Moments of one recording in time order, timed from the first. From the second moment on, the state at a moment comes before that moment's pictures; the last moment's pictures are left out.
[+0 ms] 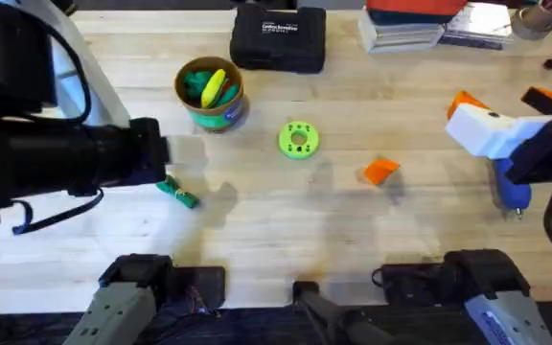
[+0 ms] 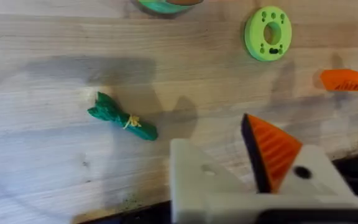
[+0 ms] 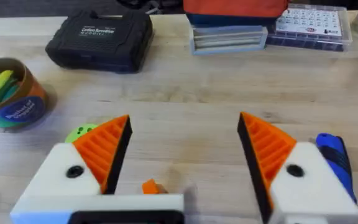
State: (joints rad) left arm -0.01 0.82 0.98 -1.24 0.33 -0.14; right arm 0.00 0.37 0.75 -0.78 -0.08 0.06
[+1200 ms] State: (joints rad) left arm -0.18 0.70 0.70 -0.27 0.50 0.05; right arm 0.00 0.37 0.75 -0.78 -0.08 0.06
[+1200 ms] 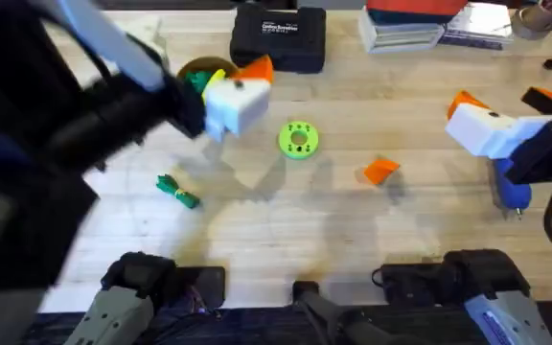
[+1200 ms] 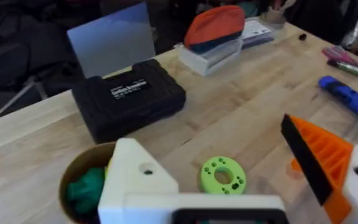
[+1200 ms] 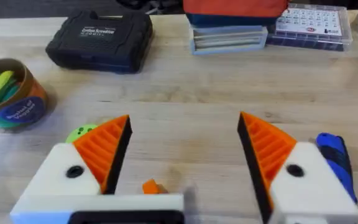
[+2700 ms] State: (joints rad) left arm -0.50 0.01 0.01 -0.05 0.47 0.04; right arm 0.00 0.37 0.75 -0.78 -0.08 0.06
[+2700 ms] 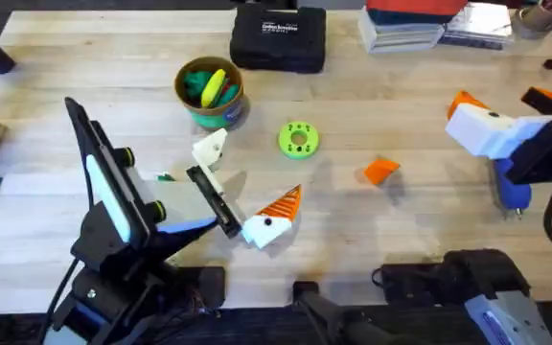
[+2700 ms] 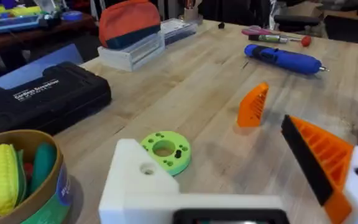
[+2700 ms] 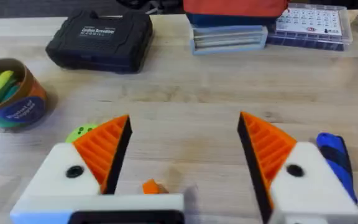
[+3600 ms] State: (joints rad) left arm -0.50 0.01 0.01 -0.05 0.47 0.00; right arm 0.02 0.54 0.78 -0.93 -0.22 0.07
